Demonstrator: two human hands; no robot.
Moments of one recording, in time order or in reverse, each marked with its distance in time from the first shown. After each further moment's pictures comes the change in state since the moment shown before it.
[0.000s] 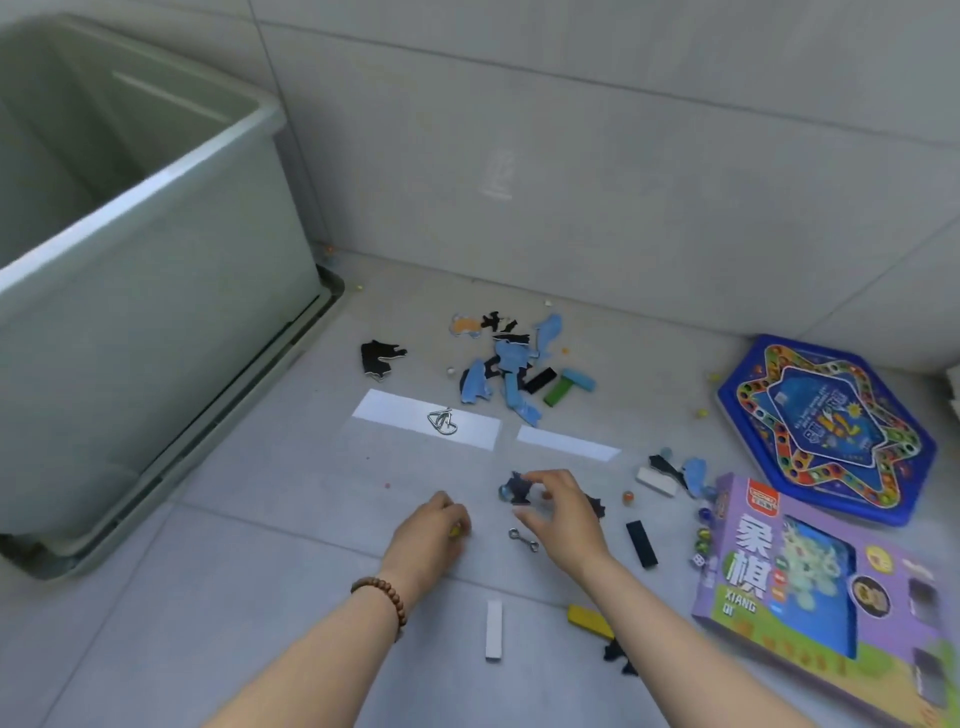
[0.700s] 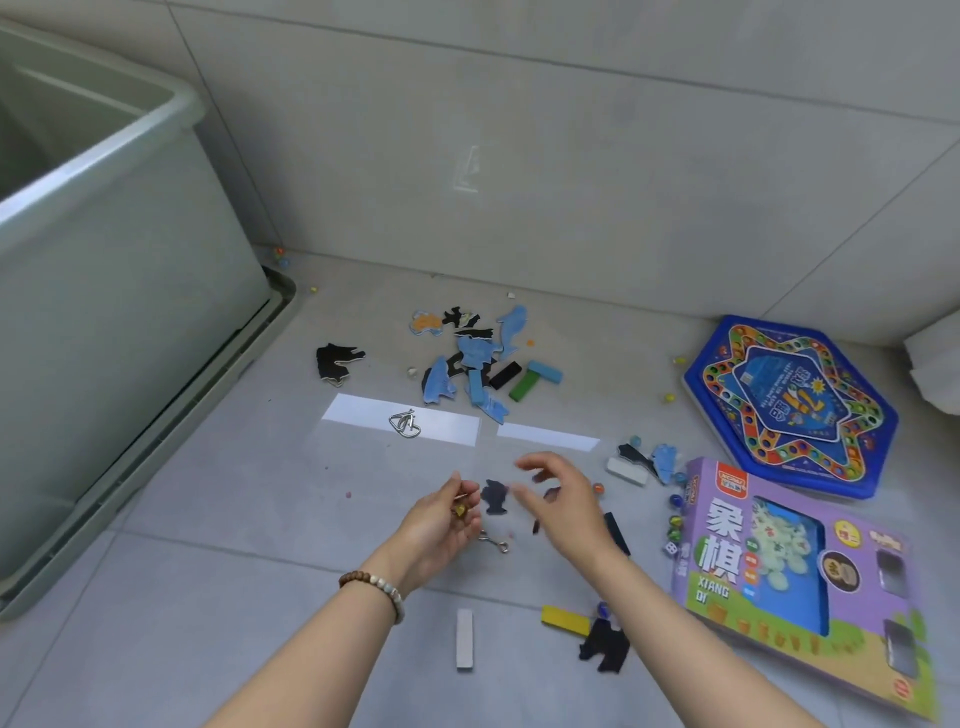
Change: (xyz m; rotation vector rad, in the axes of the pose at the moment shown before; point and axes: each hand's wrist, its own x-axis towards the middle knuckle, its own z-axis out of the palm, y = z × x) left_hand 0.025 0.063 -0.005 -1.580 -0.095 -0.579; right_hand 0.000 0.011 -0.029 0.264 0.143 -0.028
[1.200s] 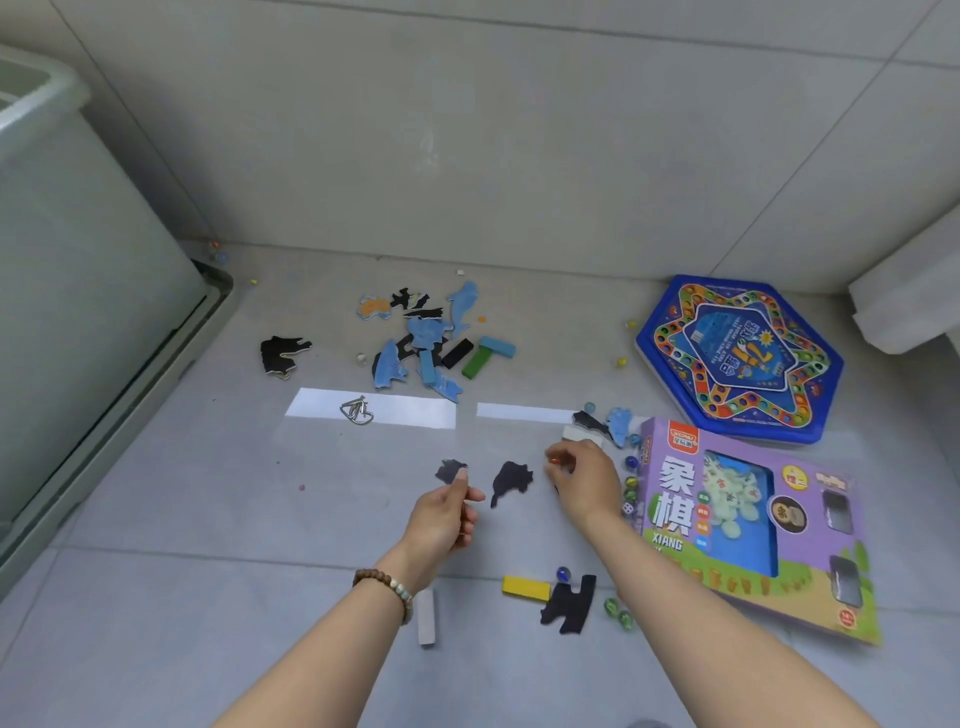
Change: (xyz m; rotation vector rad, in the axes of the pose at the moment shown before) left_hand 0.003 -0.044 0.036 0.474 0.069 0.122; right_hand 0.016 0.067 -0.048 -0.335 0.162 0.206
